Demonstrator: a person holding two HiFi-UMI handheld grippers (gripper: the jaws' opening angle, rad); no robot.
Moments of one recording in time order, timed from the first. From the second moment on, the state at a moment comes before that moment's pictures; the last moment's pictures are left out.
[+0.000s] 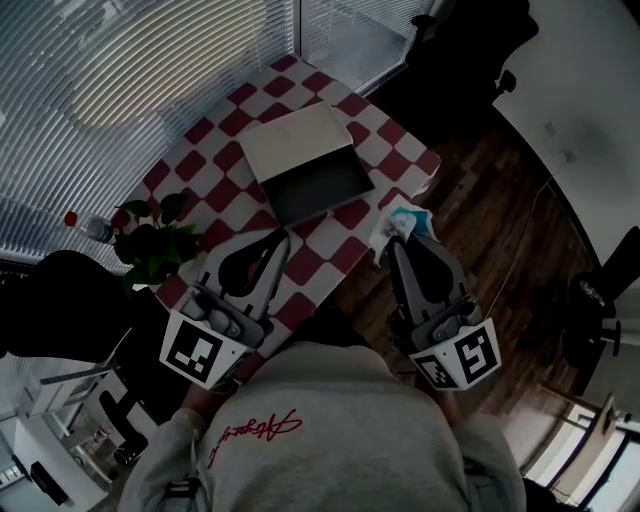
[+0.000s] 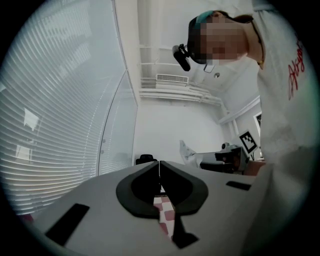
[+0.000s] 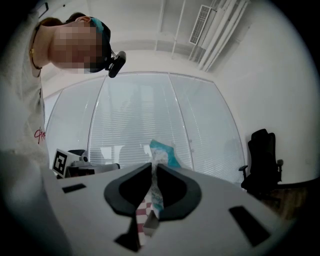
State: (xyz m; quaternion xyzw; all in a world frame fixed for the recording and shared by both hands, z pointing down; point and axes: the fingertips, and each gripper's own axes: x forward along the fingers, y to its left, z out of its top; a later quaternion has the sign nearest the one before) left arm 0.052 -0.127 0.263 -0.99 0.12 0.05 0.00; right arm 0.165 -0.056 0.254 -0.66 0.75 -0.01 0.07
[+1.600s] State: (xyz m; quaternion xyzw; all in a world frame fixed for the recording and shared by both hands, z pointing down) left arm 0.040 -0.145 0.248 -0.97 0.25 0.05 0.03; right arm 0.185 -0.127 0.260 -0.58 0.81 -0.02 0.05
